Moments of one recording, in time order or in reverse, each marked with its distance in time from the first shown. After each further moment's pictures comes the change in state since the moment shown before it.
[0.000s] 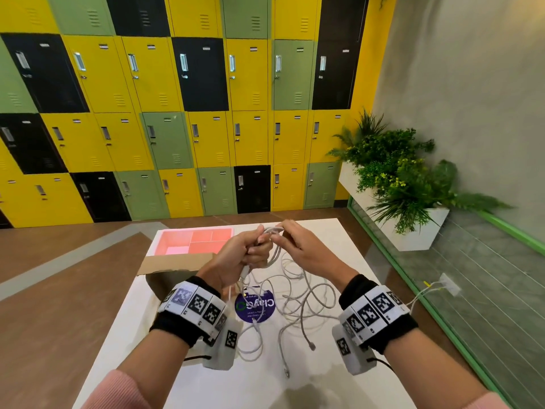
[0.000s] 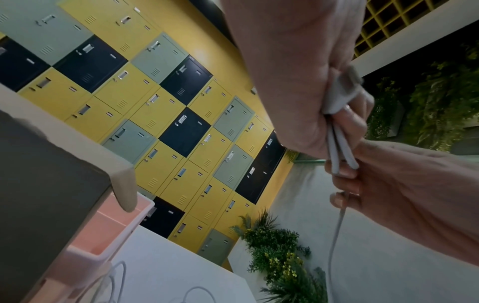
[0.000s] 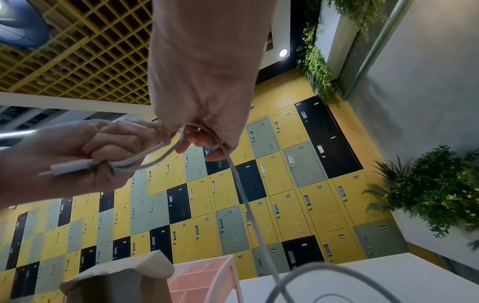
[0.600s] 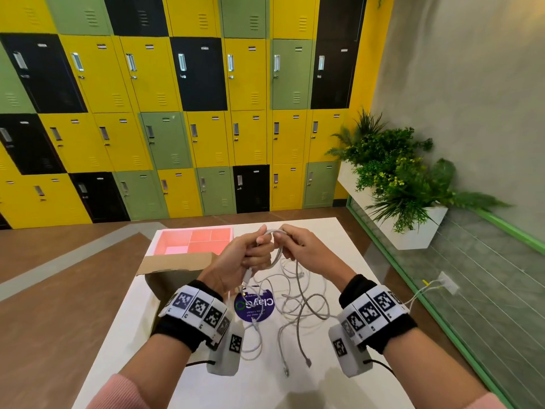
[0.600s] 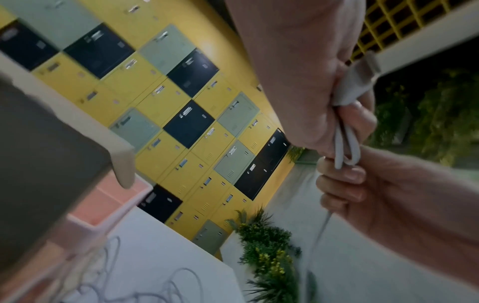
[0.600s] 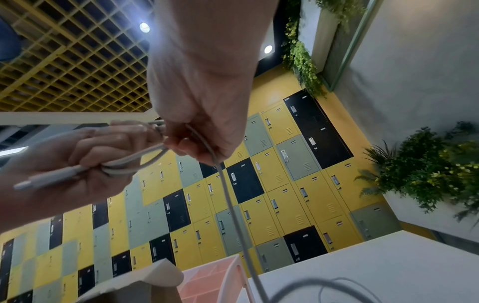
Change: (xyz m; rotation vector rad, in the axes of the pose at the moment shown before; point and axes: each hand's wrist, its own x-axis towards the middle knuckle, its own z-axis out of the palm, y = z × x) left_hand -0.002 -0.006 0.006 -0.114 0.032 -0.012; right_hand -0.005 -0.004 -0.002 0.239 -0.033 0.118
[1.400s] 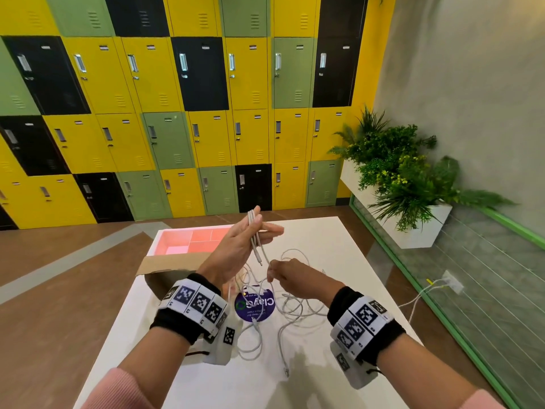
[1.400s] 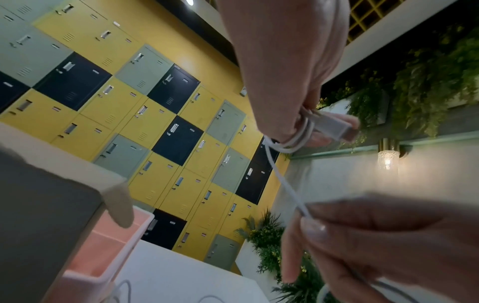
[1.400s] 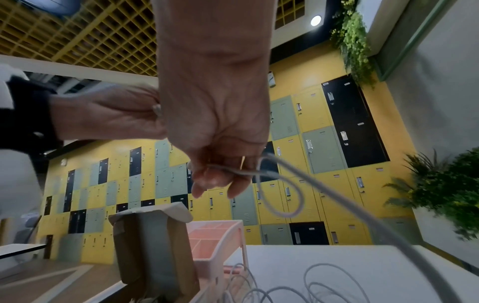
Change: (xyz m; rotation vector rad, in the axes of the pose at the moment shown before) left_hand 0.009 0.005 0.003 0.389 0.170 0.323; right_hand -0.013 0.024 0.027 -0.533 -0.380 0.167
